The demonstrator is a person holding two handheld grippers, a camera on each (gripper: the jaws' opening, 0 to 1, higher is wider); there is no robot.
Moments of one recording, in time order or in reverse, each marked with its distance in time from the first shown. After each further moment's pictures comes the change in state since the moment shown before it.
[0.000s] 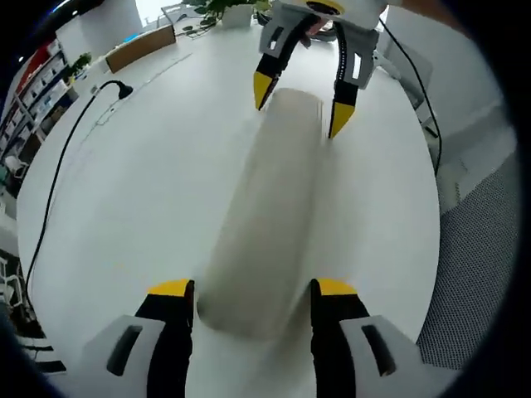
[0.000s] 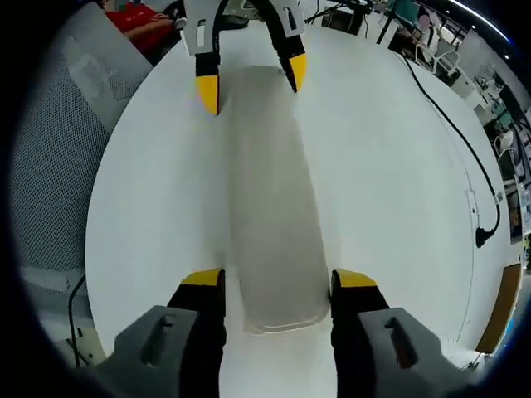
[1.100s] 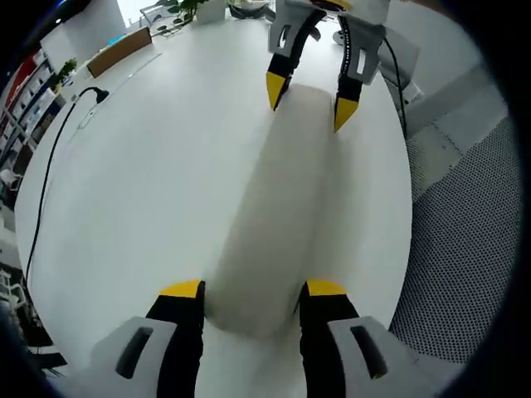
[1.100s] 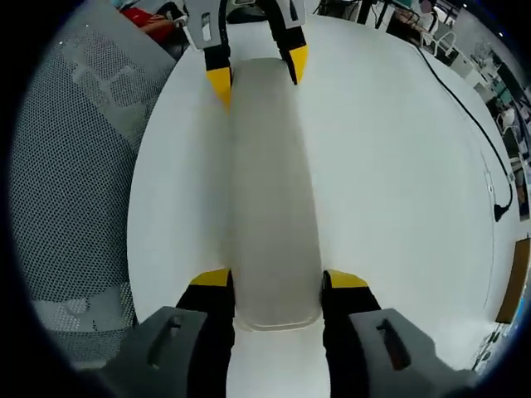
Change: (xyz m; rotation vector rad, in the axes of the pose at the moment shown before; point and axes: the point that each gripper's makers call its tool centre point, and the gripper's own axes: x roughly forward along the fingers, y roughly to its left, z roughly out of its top) left arm -0.017 -0.070 -0.033 0.076 0.063 -0.013; right arm -0.002 0.098 0.002 0.072 0.061 0.026
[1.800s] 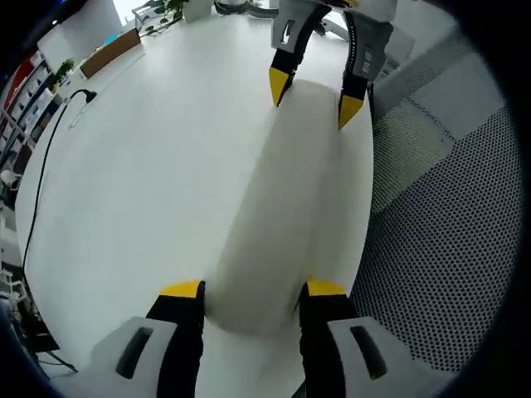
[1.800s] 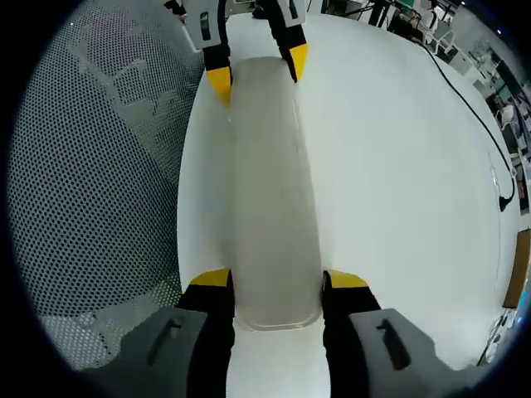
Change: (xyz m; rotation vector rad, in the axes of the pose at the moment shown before) left arm -0.009 -0.058 -0.019 0.014 0.032 0.006; right arm -0.001 0.066 -0.005 0.023 0.013 -0.005
